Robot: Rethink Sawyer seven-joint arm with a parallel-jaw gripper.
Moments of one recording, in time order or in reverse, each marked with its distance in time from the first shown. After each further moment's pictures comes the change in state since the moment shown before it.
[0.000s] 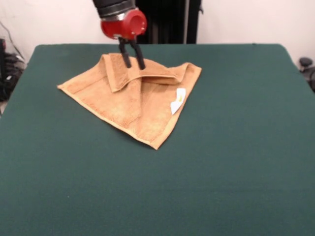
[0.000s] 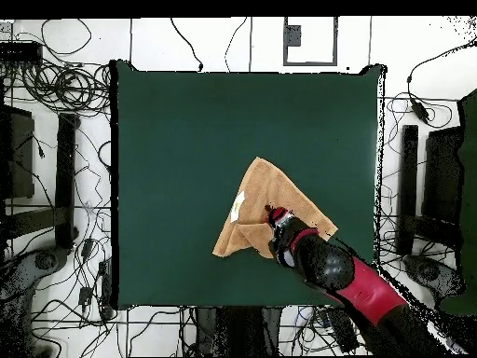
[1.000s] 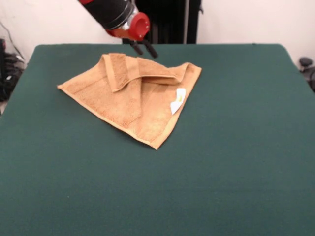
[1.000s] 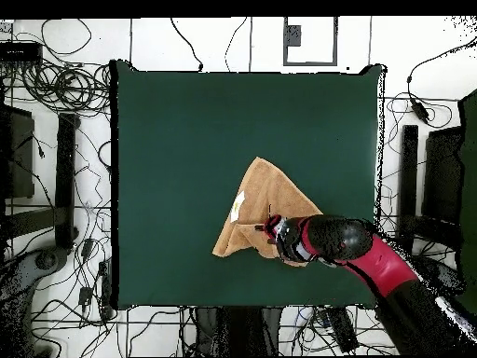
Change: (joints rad) arm -0.004 0.106 0.000 -0.222 -0.054 0.573 0.000
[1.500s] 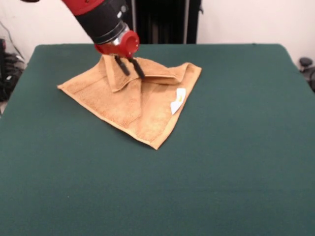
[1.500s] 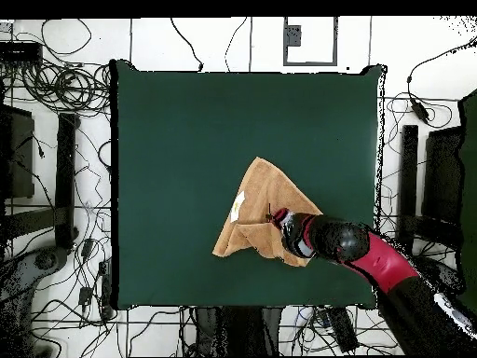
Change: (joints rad) arm -0.018 0.049 0.000 -0.037 -0.138 -0.195 0.000
